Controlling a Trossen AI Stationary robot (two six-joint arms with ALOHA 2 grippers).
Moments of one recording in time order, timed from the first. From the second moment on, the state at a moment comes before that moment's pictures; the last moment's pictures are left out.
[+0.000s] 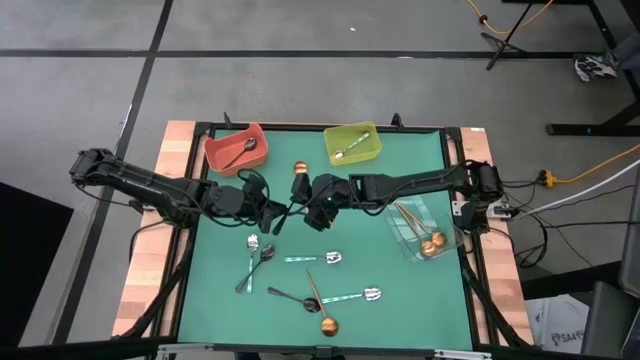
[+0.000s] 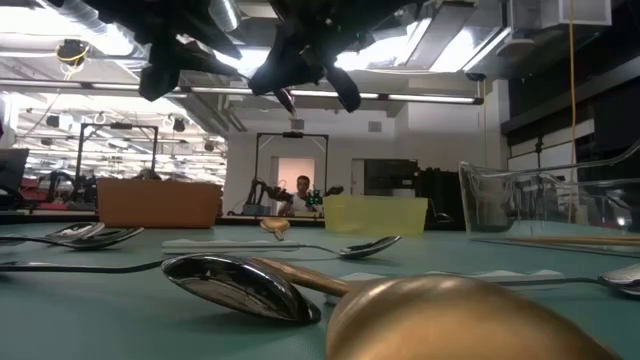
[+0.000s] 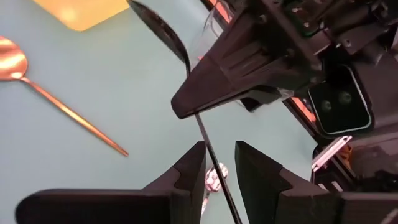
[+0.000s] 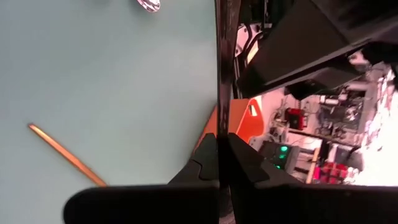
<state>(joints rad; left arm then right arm) -0.19 1.03 0.66 -0.11 -0.36 -0.94 0.05 1.88 1.50 -0.19 0.17 -1.37</state>
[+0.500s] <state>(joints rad) -0.19 1.03 0.66 -0.12 -0.27 -1.00 0.09 1.88 1.50 -0.17 0.17 -1.50</state>
